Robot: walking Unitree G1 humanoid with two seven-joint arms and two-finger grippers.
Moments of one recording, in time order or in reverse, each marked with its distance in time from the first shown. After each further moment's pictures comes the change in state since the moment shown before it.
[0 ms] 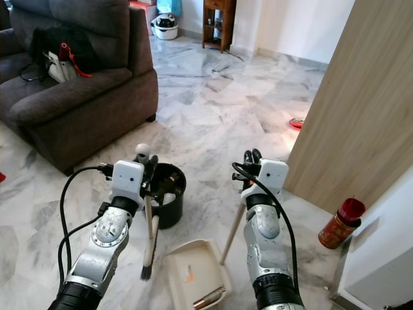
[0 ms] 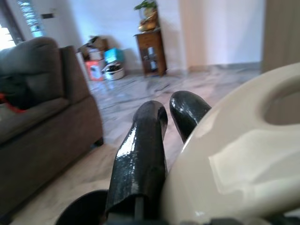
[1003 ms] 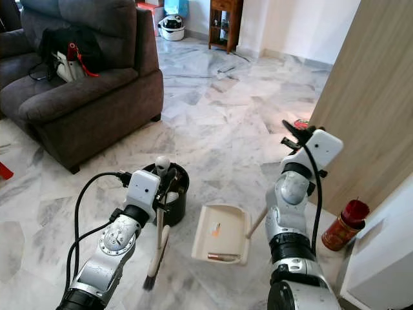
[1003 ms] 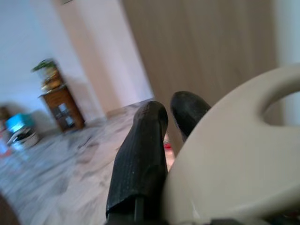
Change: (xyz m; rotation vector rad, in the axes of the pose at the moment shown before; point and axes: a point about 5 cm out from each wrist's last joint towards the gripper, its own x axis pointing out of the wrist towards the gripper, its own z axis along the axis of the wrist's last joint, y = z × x) left arm -0.005 -0.018 -0.004 -0.003 0.019 -0.118; right arm 0.043 -0.055 0.062 0.075 -0.197 -0.511
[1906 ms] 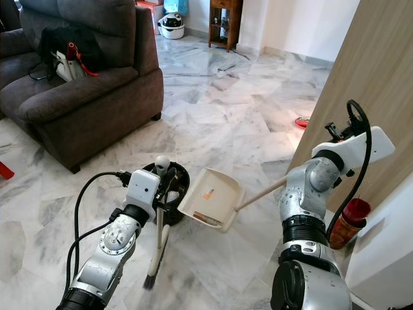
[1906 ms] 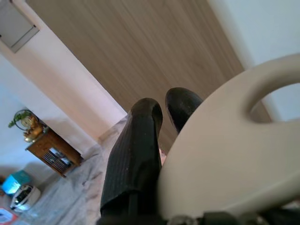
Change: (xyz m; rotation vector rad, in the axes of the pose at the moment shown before) left arm 0.001 0.002 0.000 -0.002 0.002 0.014; right arm 0.022 -0.016 0.029 0.310 -0.031 -0.188
